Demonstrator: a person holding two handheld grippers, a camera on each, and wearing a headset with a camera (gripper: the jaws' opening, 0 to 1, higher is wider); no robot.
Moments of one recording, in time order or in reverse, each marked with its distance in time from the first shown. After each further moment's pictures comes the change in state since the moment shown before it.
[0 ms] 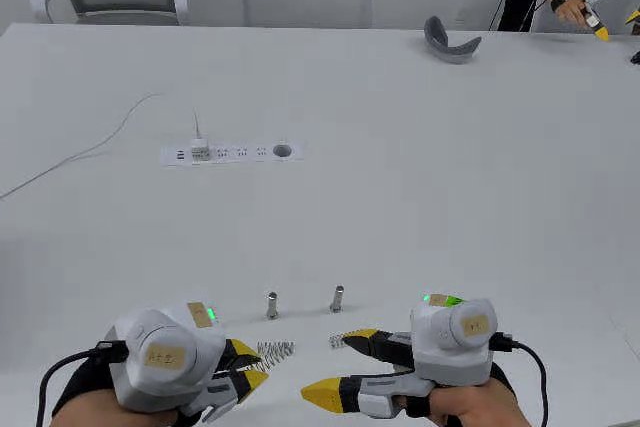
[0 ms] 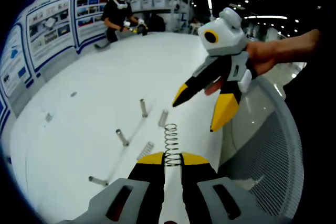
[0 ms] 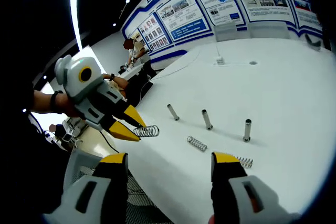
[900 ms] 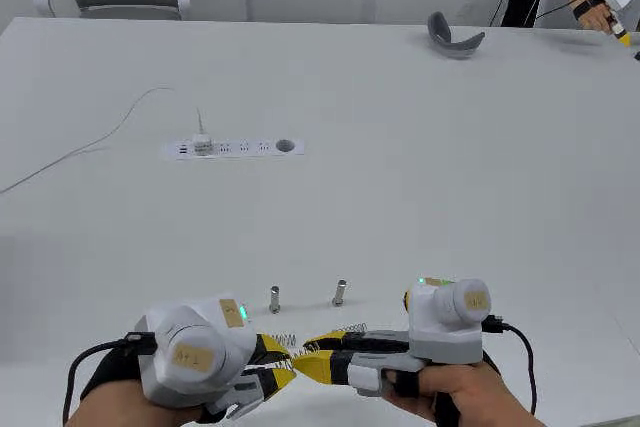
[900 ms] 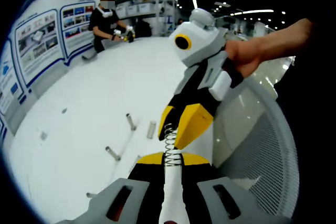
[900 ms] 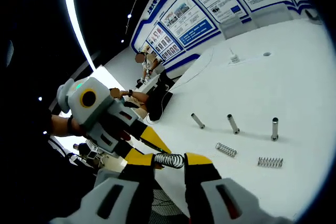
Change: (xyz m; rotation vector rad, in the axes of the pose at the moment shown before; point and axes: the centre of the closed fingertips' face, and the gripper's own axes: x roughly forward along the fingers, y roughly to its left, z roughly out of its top) left arm 0.005 -0.022 0.021 0.095 -0.023 -0.060; right arm 0.008 0.034 0.019 0.154 -0.063 0.183
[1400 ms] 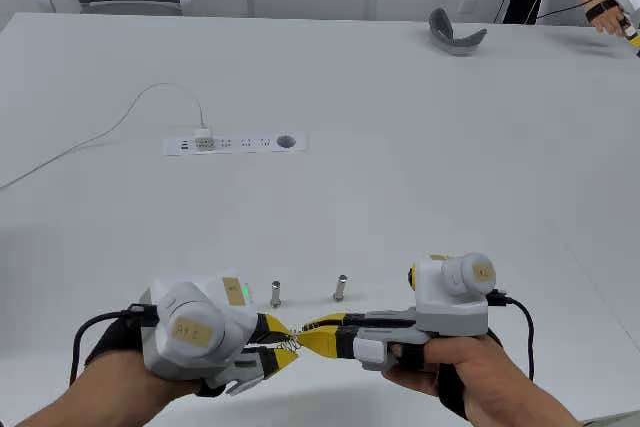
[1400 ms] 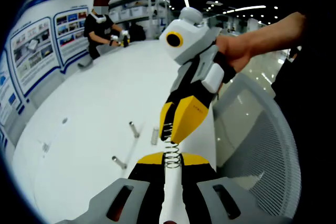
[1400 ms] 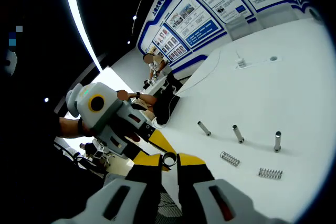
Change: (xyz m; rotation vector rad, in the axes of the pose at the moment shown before) left arm -0.006 0.013 0.017 0.052 -0.029 -0.023; right arm -0.005 0.010 0.028 -0.016 -0.001 0.067
